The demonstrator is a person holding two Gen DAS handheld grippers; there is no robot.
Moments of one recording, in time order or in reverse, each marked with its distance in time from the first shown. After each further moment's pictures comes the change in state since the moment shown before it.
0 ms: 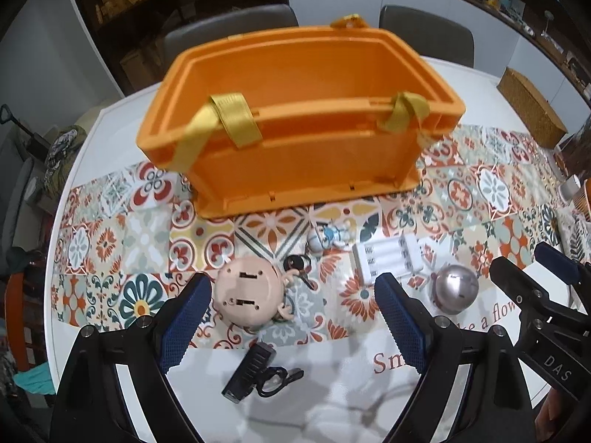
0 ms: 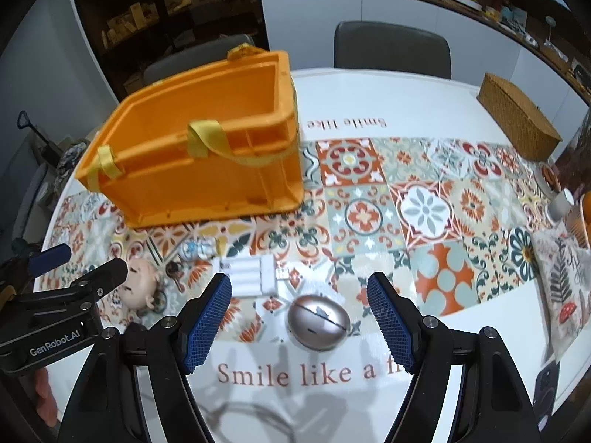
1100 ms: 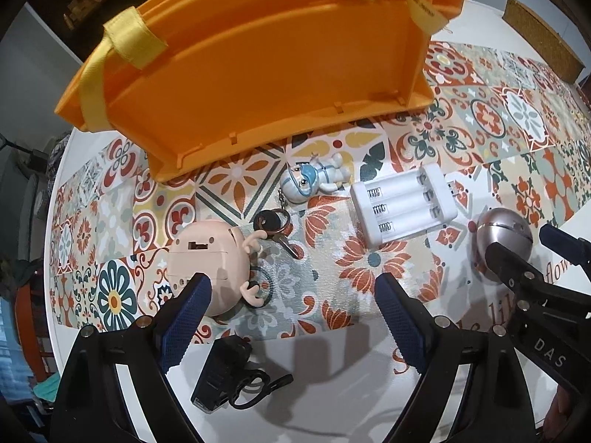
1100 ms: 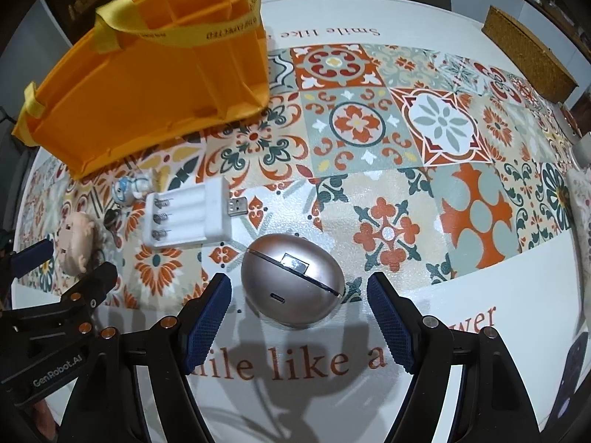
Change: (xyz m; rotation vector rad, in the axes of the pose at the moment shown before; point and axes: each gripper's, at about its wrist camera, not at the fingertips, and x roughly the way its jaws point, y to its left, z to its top) left arm 0.074 -0.039 -0.025 0.122 0.132 0.096; right arm 0.087 -0.022 -0.036 0.042 0.193 -0.020
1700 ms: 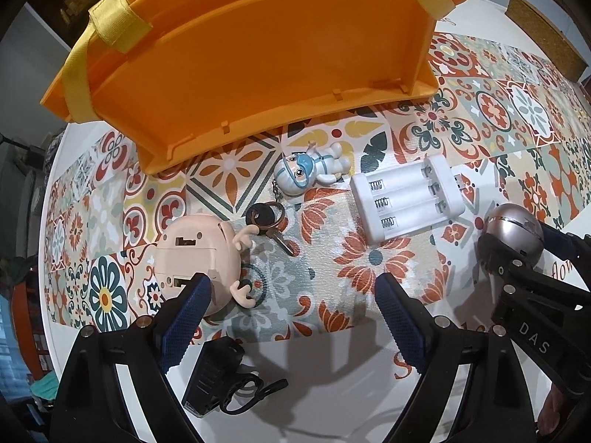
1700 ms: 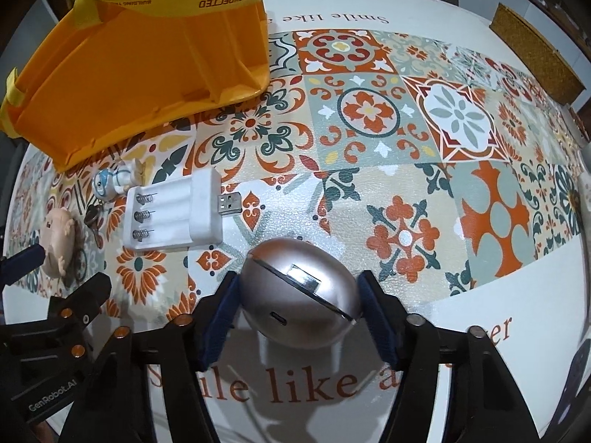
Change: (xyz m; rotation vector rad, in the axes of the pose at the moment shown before) left arm 0.013 0.000 -0.001 -0.007 0.024 -0.009; right arm 0.024 0.006 0.007 -0.018 0.022 -0.019
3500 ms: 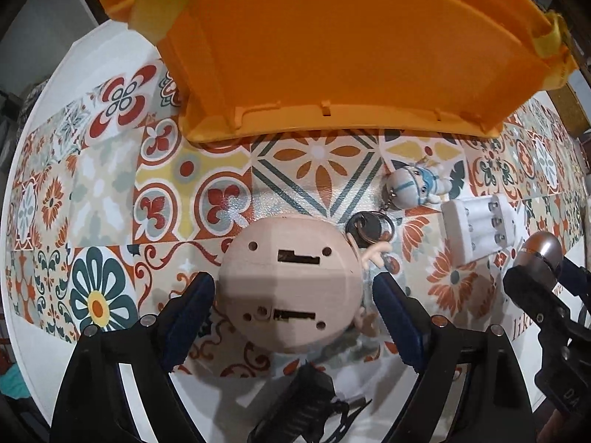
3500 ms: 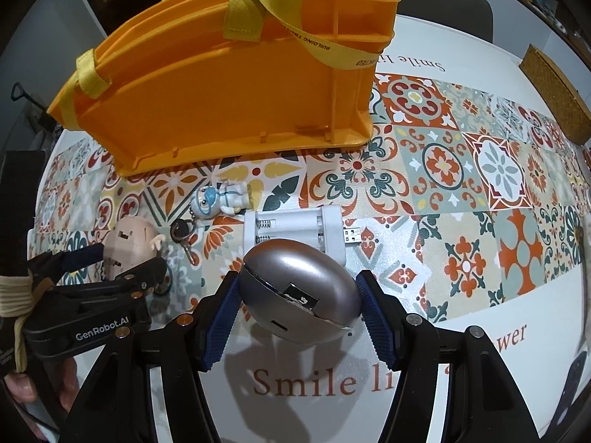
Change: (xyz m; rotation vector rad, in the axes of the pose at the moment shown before) left arm 0.039 0.092 0.010 -0.145 0.044 -0.180; right arm -0.036 0.075 0.013 -0.068 -0.037 0.054
